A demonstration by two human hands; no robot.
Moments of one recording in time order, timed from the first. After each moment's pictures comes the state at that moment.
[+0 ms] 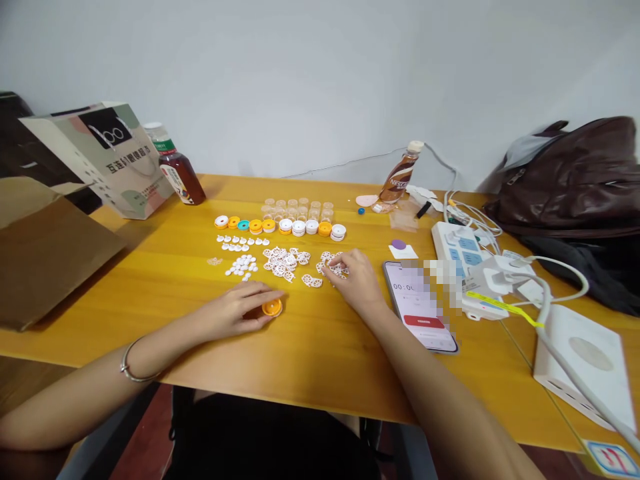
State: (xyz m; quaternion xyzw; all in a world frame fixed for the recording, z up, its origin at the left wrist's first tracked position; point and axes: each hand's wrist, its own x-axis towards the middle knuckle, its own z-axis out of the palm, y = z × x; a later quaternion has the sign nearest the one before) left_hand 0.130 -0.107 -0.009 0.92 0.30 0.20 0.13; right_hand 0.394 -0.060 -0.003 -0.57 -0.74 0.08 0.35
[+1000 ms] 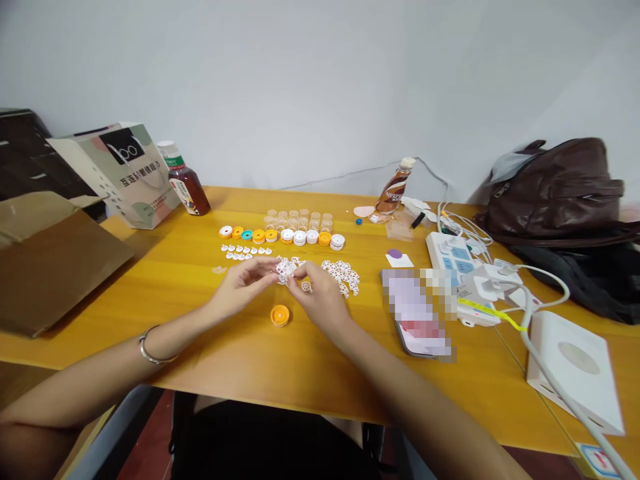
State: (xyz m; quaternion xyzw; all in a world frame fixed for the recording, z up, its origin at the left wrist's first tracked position) left_hand 0.153 -0.082 0.015 0.70 0.39 0.45 0.38; right_hand 0.330 -0.093 0.024 -0.48 -0.74 0.18 0.44
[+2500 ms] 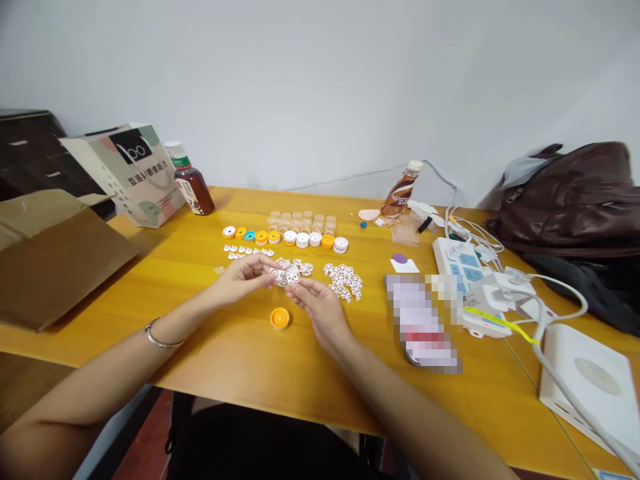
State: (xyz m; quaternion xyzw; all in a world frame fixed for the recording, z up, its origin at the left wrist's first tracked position) left_hand 0.141 -0.068 0.022 0.71 0.33 0.40 0.47; right_hand 0.324 -0.099 -0.001 -0.41 -0.36 0.66 0.52
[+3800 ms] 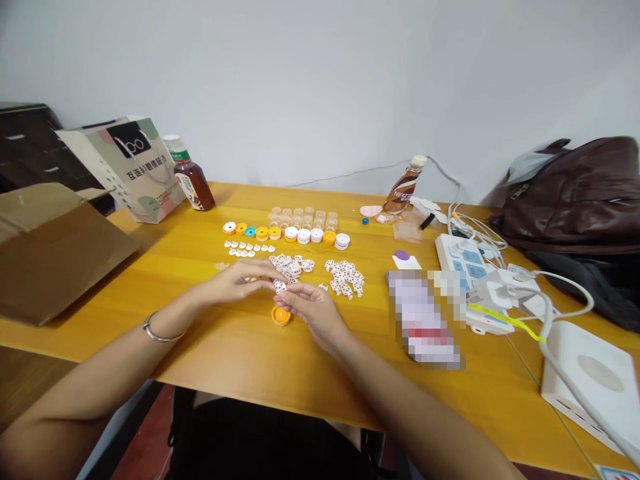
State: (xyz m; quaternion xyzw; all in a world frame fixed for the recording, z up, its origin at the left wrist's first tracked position) left_hand 0.128 -0.064 0.032 0.88 0.23 0.27 0.32; right_hand 0.321 -0.106 -0.001 -0.37 -0.37 0.73 0.44
